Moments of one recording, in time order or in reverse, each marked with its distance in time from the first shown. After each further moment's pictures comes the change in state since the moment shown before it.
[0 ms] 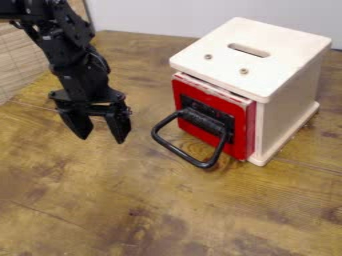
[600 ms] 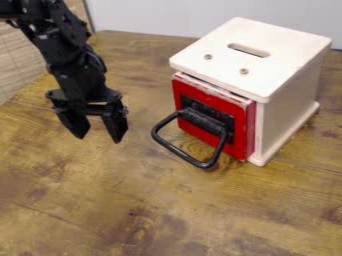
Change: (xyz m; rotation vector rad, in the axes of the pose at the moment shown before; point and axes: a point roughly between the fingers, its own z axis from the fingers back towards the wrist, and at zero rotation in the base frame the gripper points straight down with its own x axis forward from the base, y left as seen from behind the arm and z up) arm 0.002 0.005 0.003 0.003 -0.004 0.001
